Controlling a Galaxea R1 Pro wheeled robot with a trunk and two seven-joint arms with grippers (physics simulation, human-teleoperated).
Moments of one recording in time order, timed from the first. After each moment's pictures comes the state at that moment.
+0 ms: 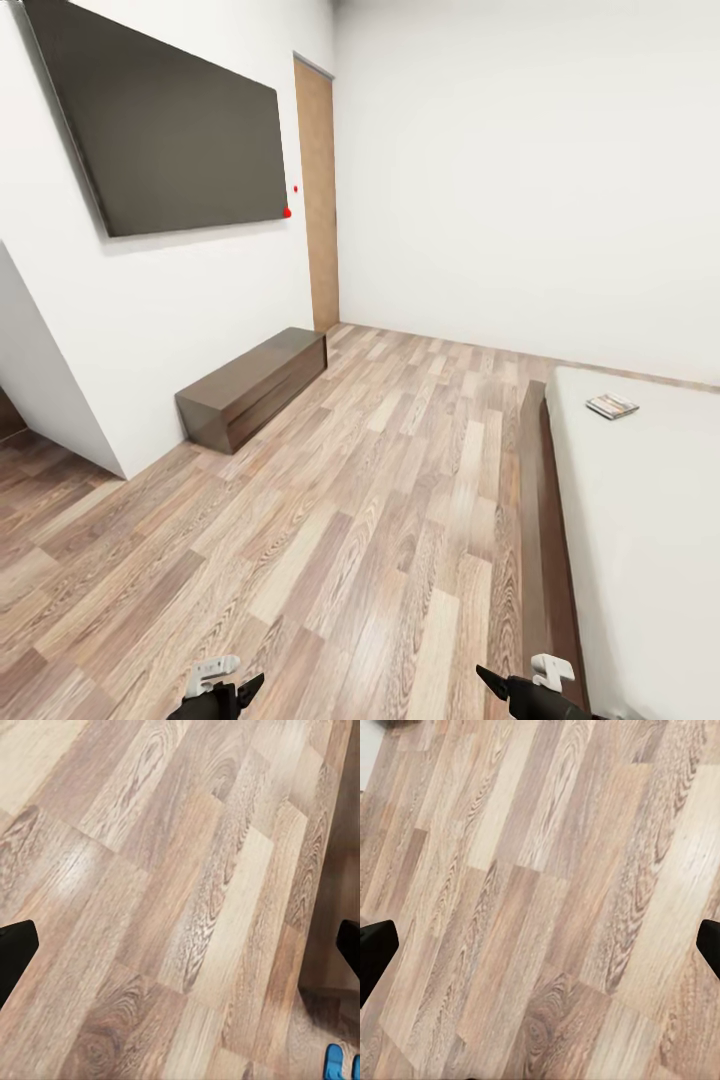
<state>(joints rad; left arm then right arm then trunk) -0.44 0.12 0.11 -0.09 0.22 -0.18 -0.57 -0.40 -0.20 -0.18 -0.21 -0.23 -0.02 0.74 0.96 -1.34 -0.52</state>
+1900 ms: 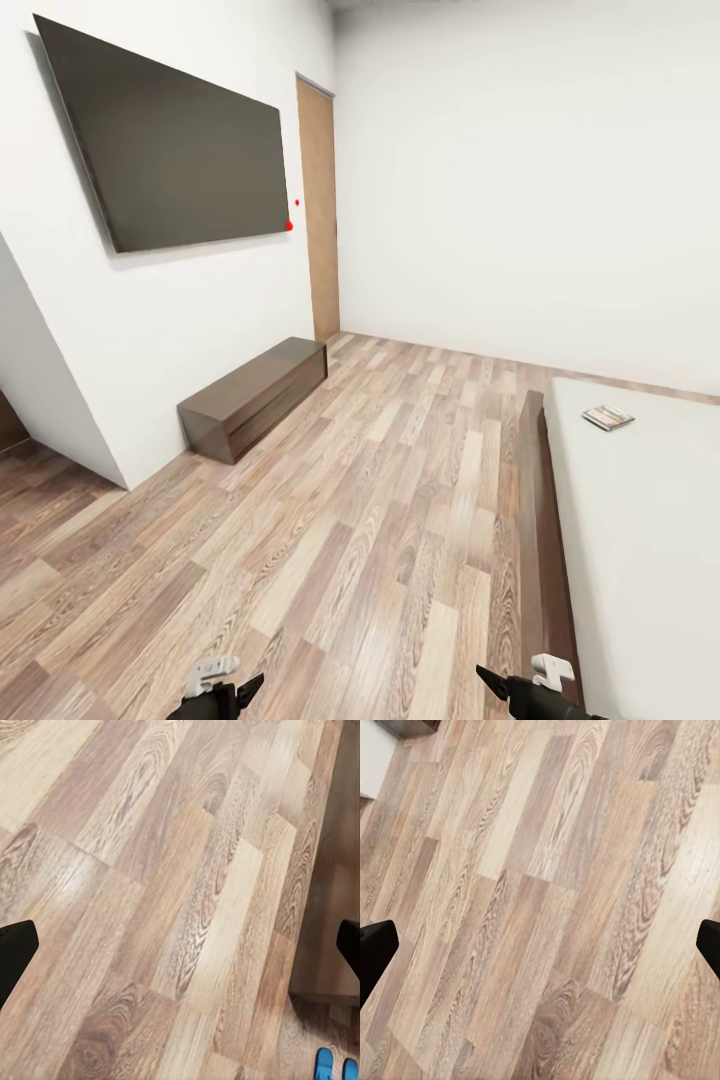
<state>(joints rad) -0.44 0.12 0.11 -0.09 0.22 -0.18 -0.57 -0.40 -0.20 -0.18 -0.21 -0.23 -0.02 0.74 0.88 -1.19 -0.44</state>
